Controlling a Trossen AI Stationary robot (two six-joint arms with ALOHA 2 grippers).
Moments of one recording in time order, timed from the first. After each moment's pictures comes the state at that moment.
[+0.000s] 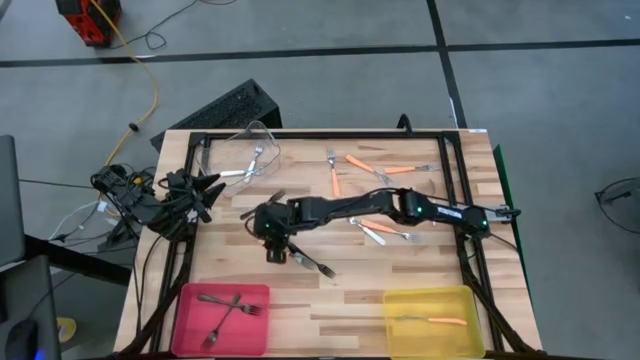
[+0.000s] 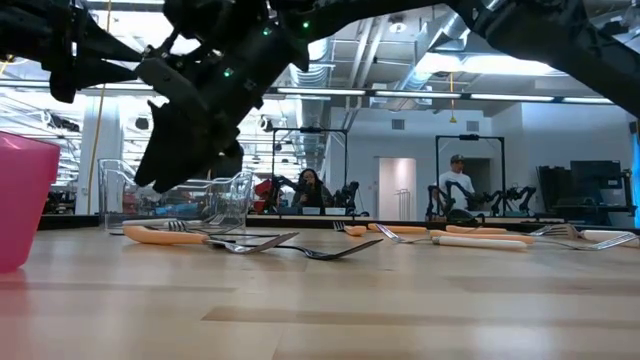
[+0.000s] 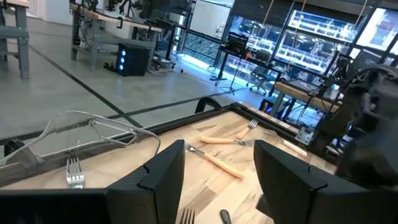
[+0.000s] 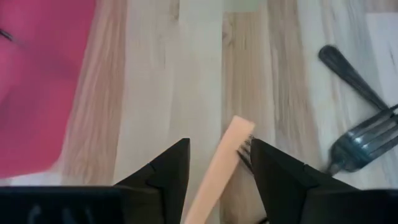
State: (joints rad) left arm -0.58 0.02 0.34 -0.51 -1.21 -0.49; right arm 0.05 2.56 2.35 -0.65 -0.07 0.08
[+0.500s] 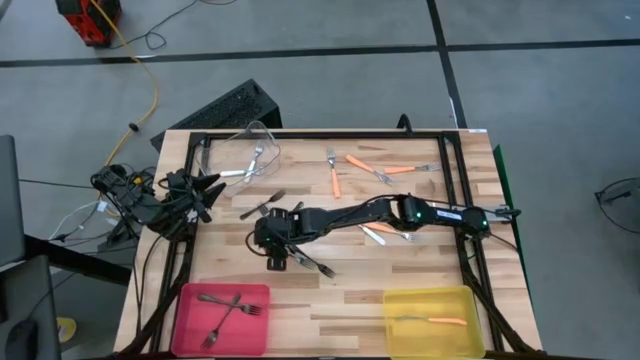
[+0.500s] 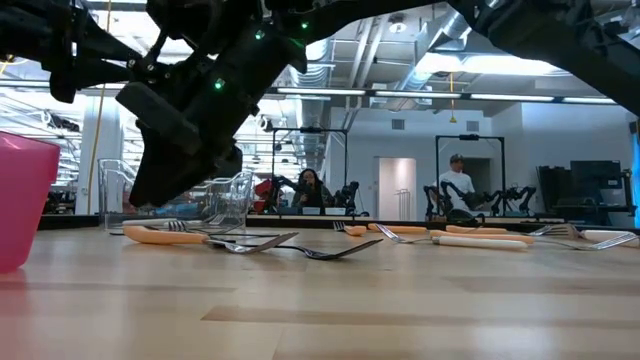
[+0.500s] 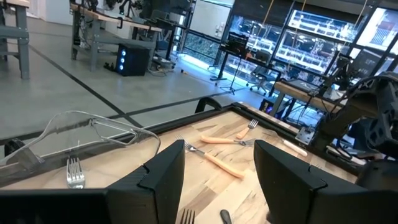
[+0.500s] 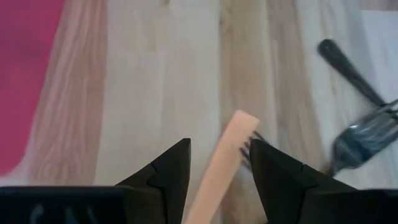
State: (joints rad) left arm -0.58 0.02 0.34 -0.52 -1.21 -0.49; right arm 0.10 2.58 2.33 -0.62 0.07 0.06
